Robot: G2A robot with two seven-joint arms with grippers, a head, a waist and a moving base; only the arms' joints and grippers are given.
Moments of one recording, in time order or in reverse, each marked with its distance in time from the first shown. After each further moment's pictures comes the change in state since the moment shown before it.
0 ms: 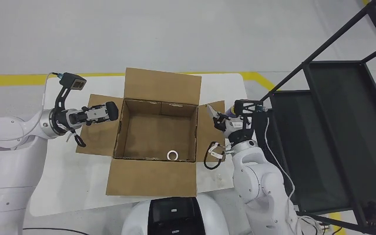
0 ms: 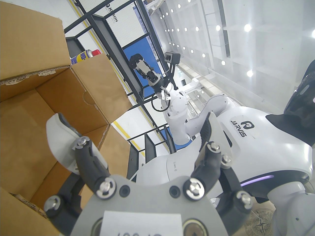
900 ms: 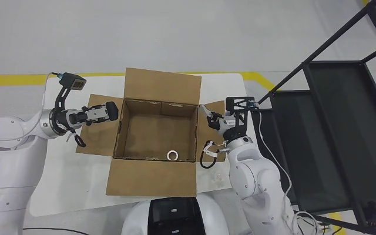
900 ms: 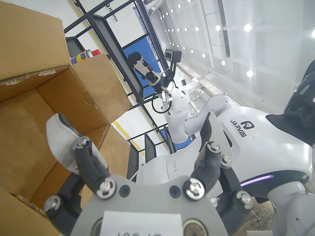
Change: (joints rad) left arm 0.000 0.000 0.000 0.000 0.000 0.000 0.000; right arm 0.028 0.000 -0.015 0.005 -0.013 0.000 0.050
